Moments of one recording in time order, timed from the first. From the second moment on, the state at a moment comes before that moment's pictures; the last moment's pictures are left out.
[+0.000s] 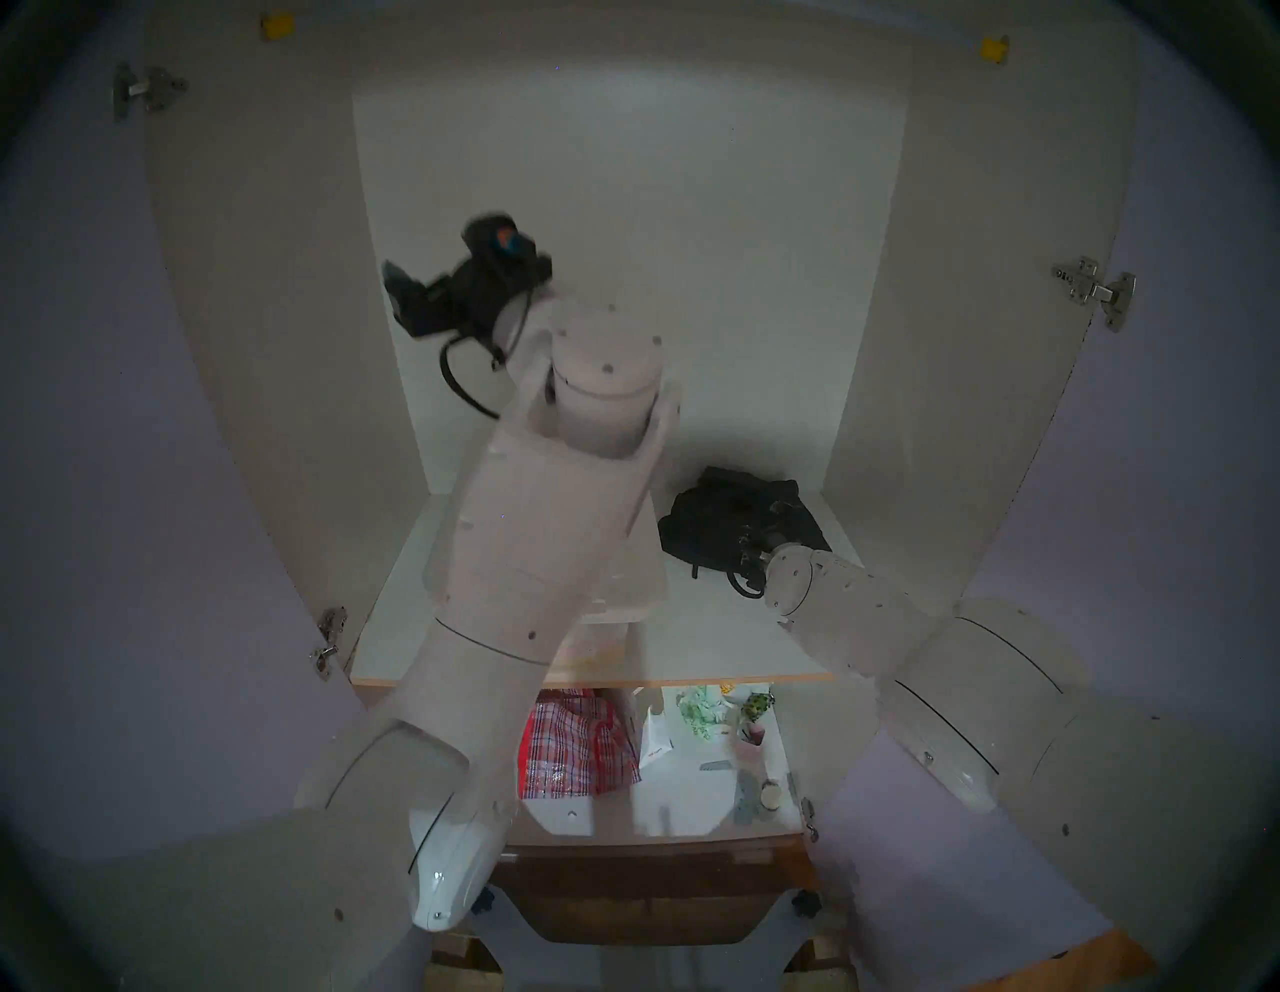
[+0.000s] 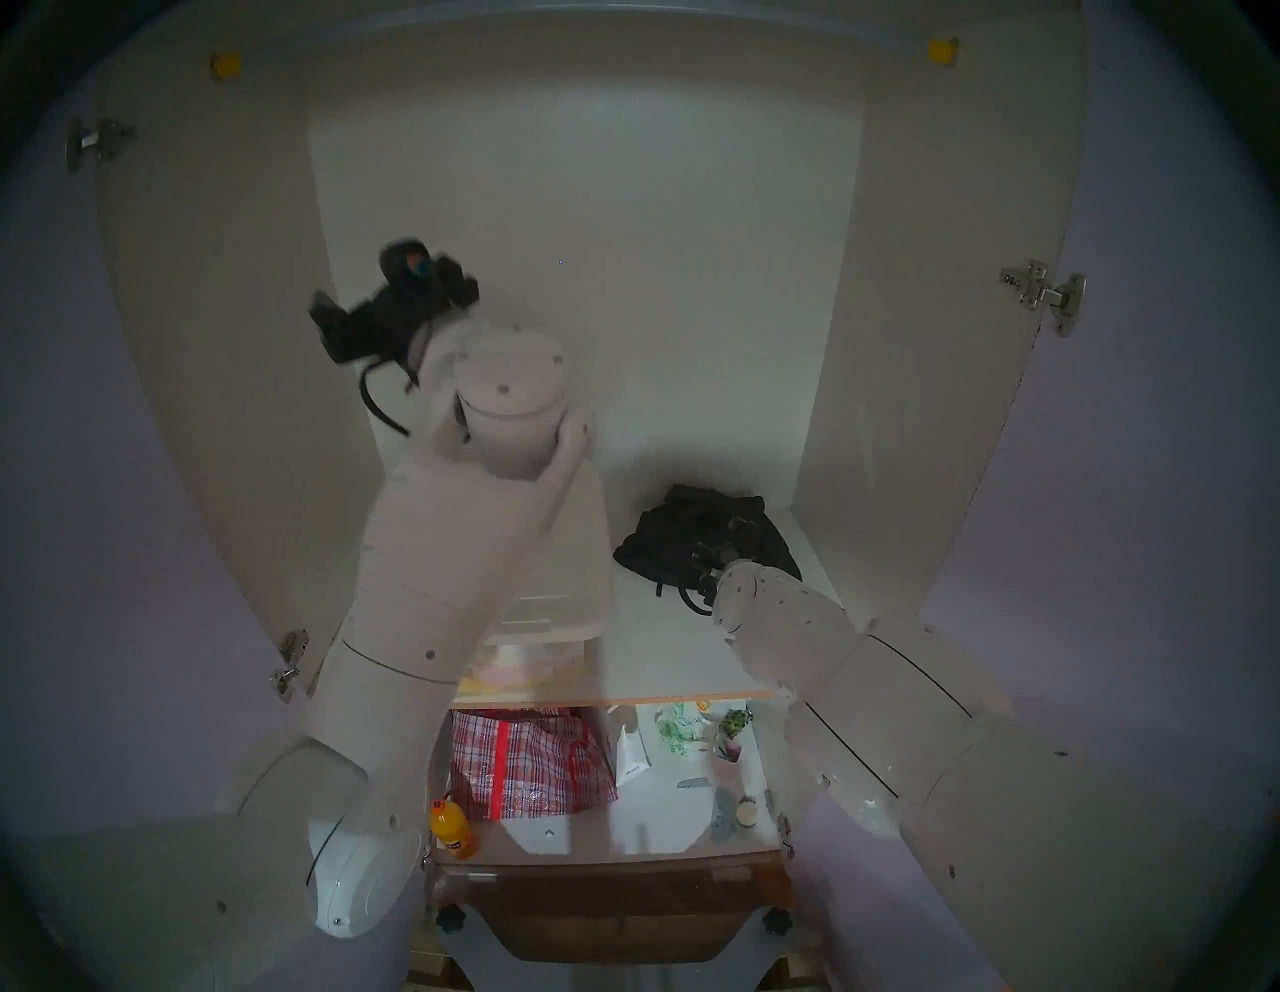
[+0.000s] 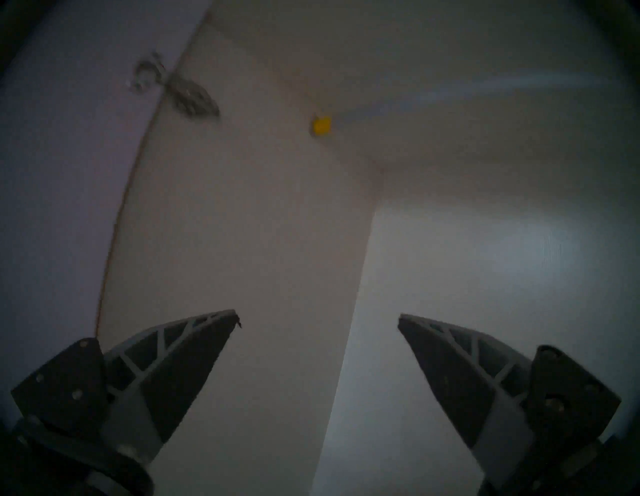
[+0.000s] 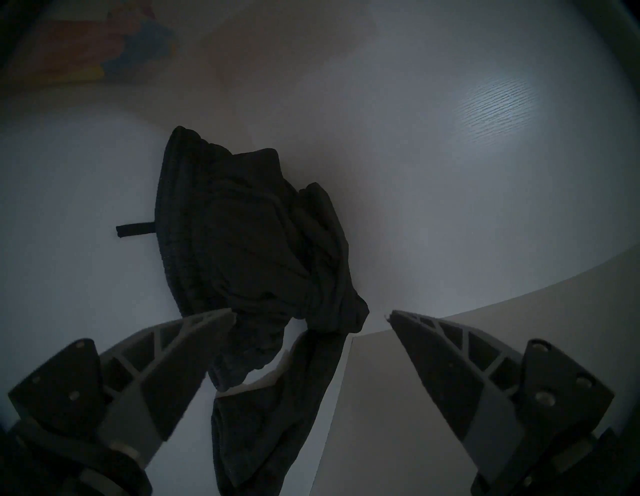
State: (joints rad) left arm 0.80 -1.65 -1.21 -1.68 0.07 0.35 1.17; right arm -0.59 -1.53 0.78 -0.10 -0.34 -0.06 -0.19
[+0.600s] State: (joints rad) left arm 1.02 -1.58 -1.19 -1.78 0.08 0.53 1.19; right arm -0.59 -1.53 0.79 -0.10 -0.35 -0.06 -0.19
